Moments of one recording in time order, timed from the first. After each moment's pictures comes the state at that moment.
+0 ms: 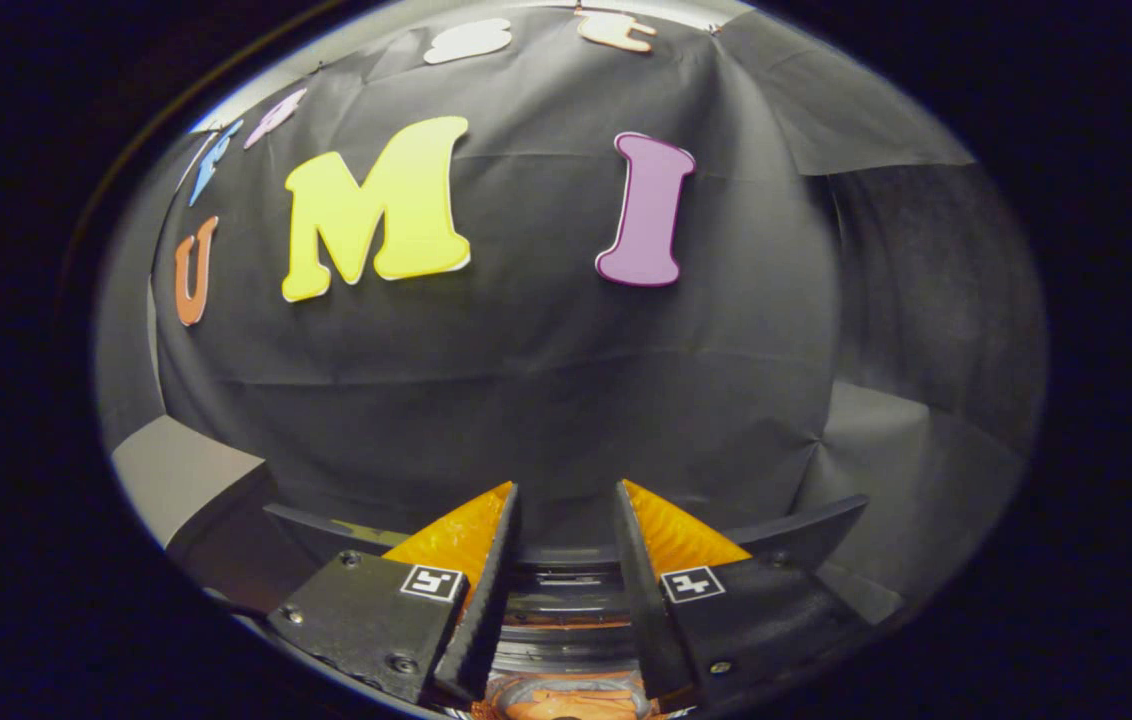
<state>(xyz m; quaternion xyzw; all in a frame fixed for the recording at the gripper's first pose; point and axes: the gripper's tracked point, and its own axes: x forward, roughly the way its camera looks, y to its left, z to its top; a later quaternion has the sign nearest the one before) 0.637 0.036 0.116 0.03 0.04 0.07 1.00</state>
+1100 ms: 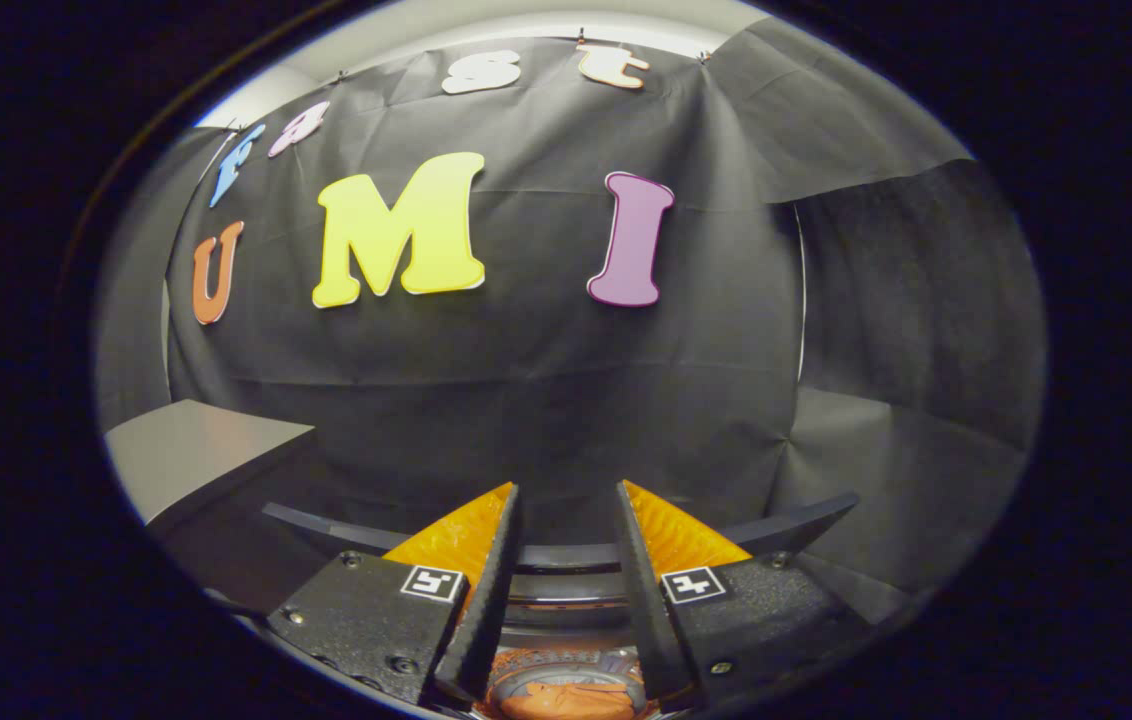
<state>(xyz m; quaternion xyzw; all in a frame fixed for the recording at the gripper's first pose) 0.559 0.026 0.089 0.03 0.01 0.05 1.00</state>
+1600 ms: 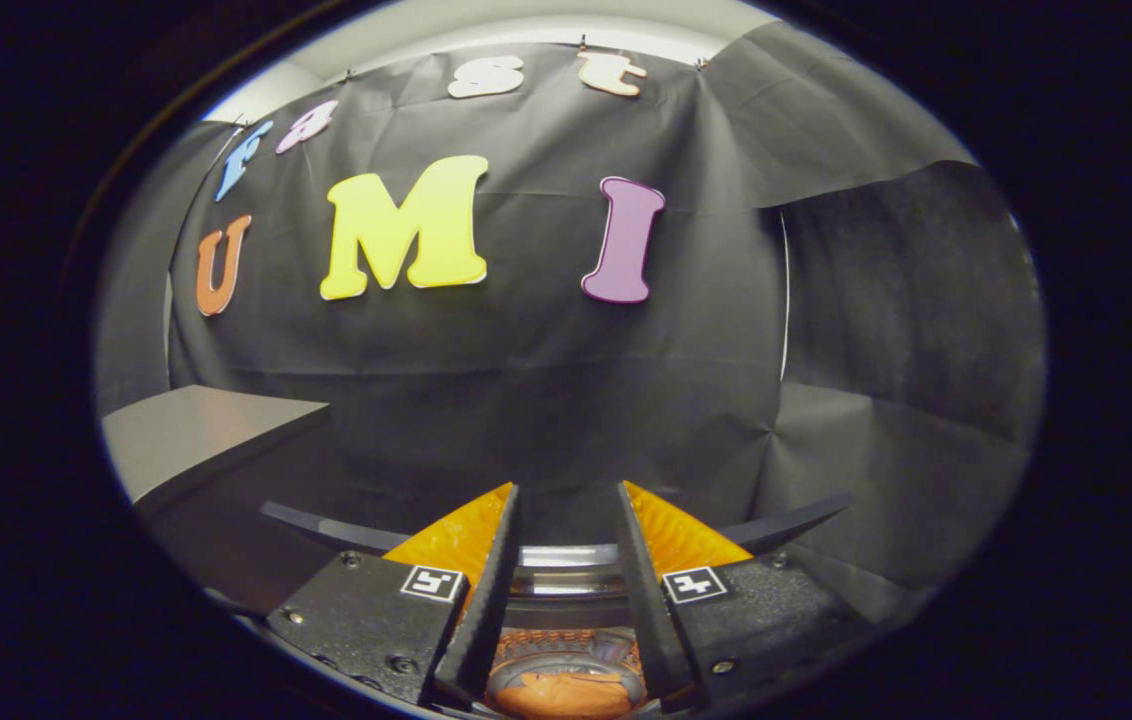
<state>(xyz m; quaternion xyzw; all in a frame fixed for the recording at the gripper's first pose) 0.558 0.026 0.086 0.02 -0.01 0.04 1.00</state>
